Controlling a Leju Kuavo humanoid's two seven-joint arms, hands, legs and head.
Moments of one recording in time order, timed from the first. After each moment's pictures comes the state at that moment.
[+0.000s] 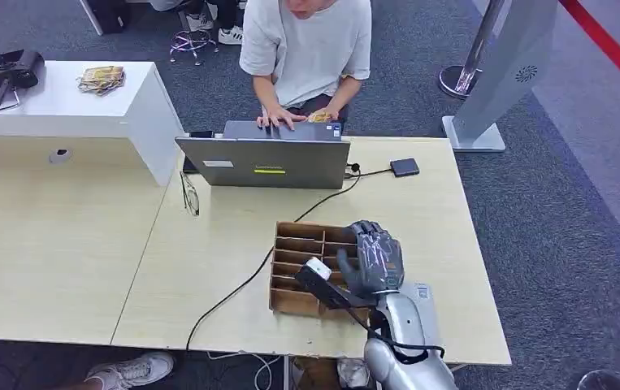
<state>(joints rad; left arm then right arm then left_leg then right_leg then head) -0.09 -0.24 0.83 -0.18 -1.38 0.18 0.11 -0.23 0.08 0.34 -1.12 1.15 -0.42 0.00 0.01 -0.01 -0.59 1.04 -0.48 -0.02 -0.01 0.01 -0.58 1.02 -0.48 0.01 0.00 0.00</state>
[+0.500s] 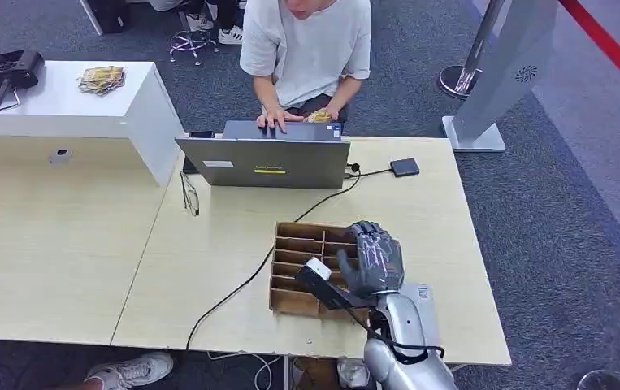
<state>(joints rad) -0.09 -0.24 0.83 -0.18 -1.38 0.18 0.11 -0.23 0.08 0.34 -1.12 1.15 -0.42 0.00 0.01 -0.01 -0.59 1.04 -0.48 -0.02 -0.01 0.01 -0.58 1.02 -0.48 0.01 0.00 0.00</state>
